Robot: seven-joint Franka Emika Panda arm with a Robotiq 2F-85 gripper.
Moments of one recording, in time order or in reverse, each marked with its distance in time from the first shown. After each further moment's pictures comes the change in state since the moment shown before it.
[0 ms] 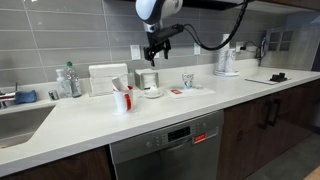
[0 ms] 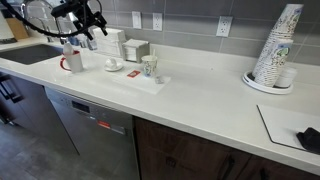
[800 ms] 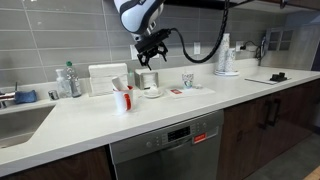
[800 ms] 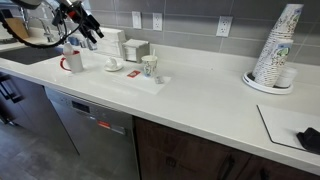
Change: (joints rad) arm -0.142 0.148 0.249 0.194 -0.268 -0.253 0.570
